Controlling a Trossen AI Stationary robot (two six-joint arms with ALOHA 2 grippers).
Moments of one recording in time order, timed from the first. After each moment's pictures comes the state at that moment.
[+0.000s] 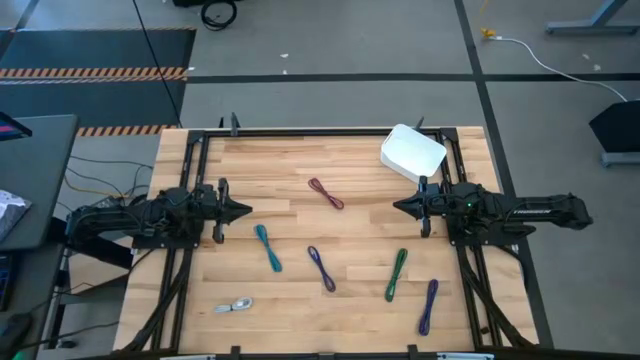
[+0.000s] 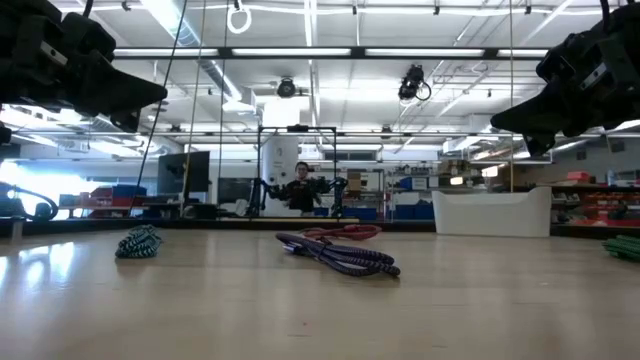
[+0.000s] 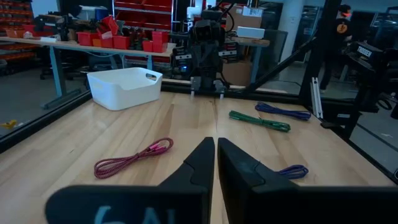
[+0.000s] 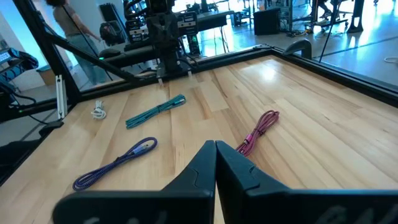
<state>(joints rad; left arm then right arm) 0.08 0.07 0.01 0.05 0.02 -0.09 -0.08 0.17 0.01 0.03 0.03 0.21</state>
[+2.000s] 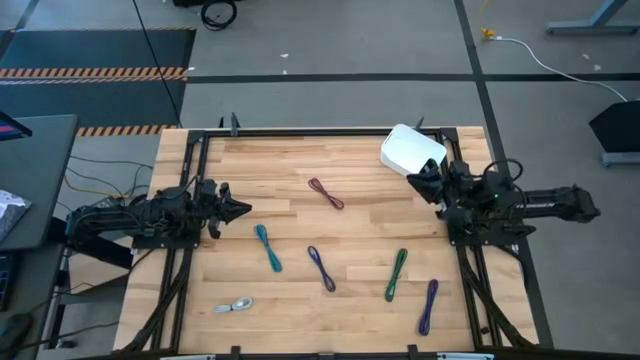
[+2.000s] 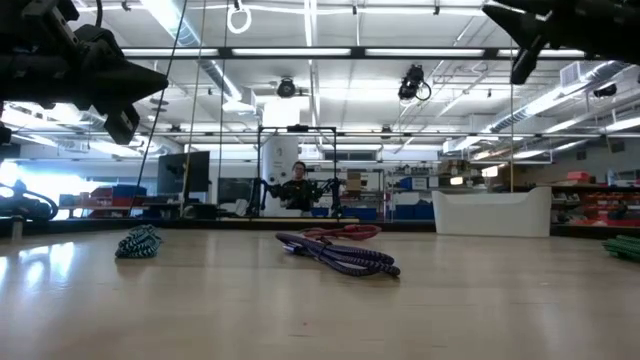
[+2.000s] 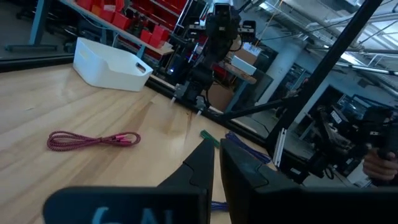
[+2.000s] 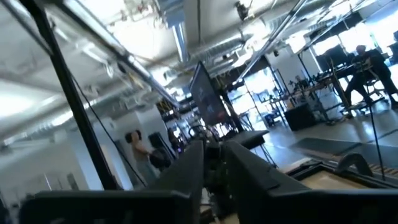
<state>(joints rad) 0.08 0.07 0.01 0.11 0.02 -0.51 -0.05 0.34 0.14 0.60 0.09 0.40</state>
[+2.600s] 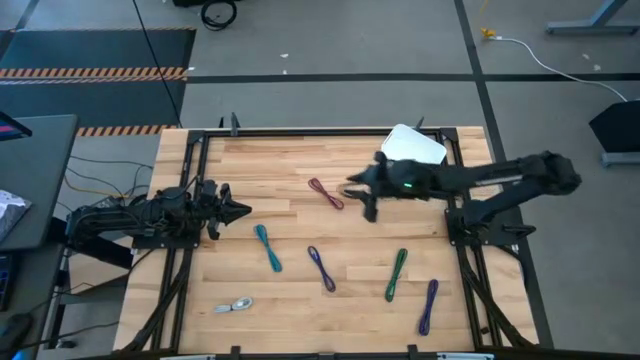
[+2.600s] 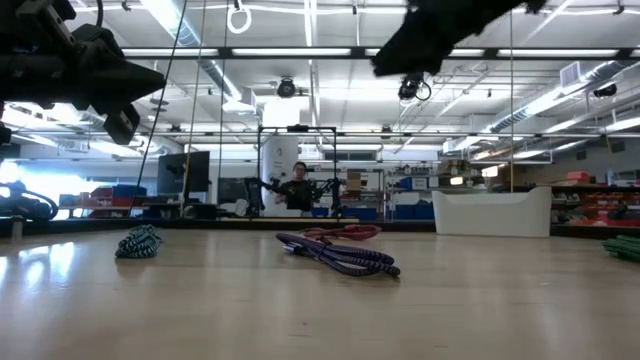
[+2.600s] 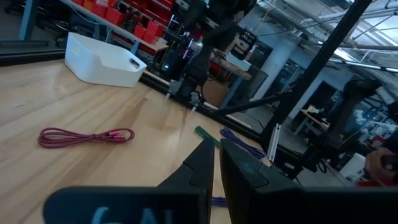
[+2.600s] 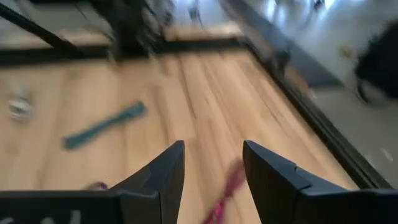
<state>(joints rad) 0.08 0.07 0.01 0.10 0.05 -0.51 -0.02 1.24 0.90 -0.14 0.25 0.05</state>
